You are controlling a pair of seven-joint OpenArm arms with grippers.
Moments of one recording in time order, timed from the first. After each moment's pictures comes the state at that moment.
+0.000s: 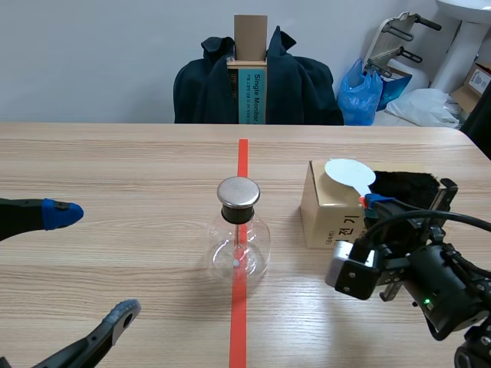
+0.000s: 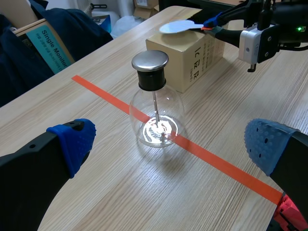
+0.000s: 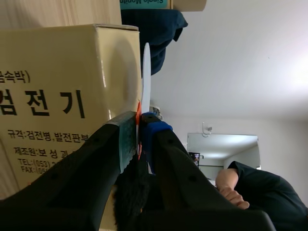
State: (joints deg) left arm 49.8 -32.4 -7.4 114.7 -0.9 -32.1 -26.0; right arm -19.6 13.8 -2.1 80.5 -73.6 -21.6 20.0
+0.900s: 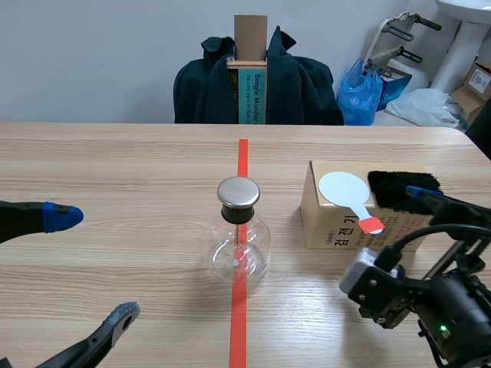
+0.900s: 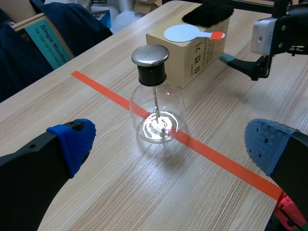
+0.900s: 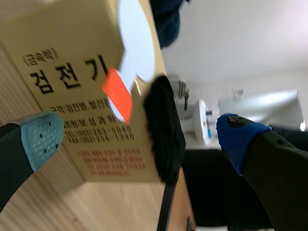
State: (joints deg) left arm 49.8 -32.4 -7.4 114.6 -0.9 -32.1 -24.9; right arm -24.9 13.8 -2.1 80.5 -57.4 -23.6 18.7
